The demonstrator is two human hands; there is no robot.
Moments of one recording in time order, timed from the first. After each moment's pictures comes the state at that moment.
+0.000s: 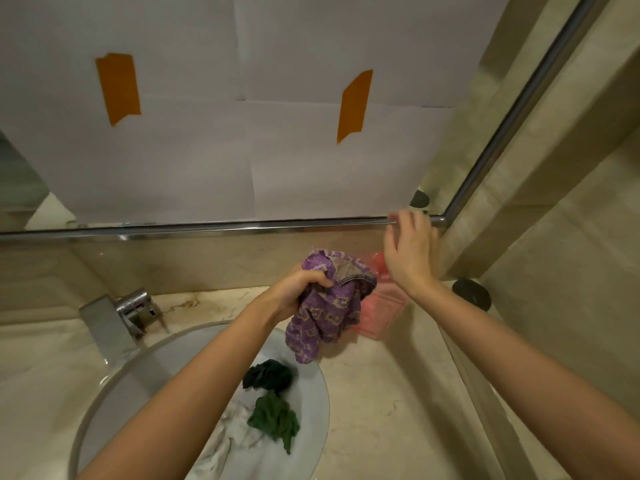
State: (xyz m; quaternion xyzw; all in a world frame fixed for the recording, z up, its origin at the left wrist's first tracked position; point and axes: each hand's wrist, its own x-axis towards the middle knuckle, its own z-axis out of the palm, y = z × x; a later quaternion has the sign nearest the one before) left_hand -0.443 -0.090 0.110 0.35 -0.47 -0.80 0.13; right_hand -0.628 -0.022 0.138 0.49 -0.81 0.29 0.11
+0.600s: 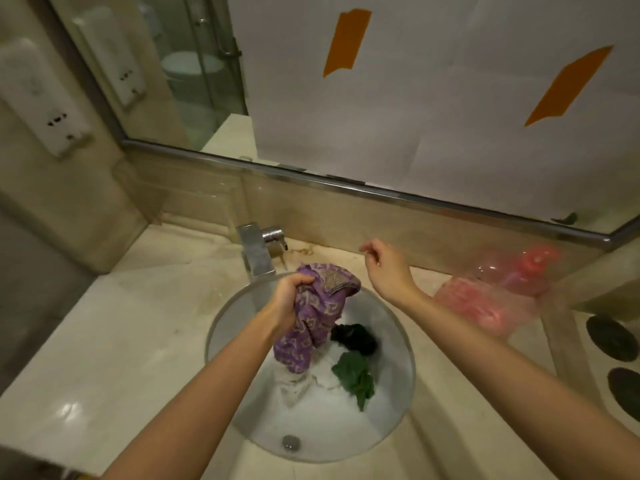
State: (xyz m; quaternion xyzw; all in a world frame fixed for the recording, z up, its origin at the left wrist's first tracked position) left_hand -0.244 -0.054 0.059 0.52 -0.21 -0.76 0.32; right_hand -0.433 -0.067 0.071 0.63 -0.69 0.26 -0.24
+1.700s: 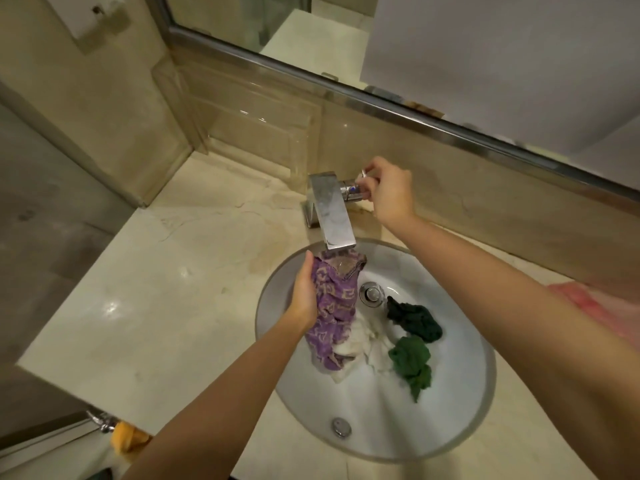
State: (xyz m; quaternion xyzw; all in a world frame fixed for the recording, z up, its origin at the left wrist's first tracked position) left_hand -0.163 -0.070 -0.068 0.52 -0.07 -0.74 0.42; right_hand -0.284 -0.208 0.011 0.60 -0.66 0.31 -0.31
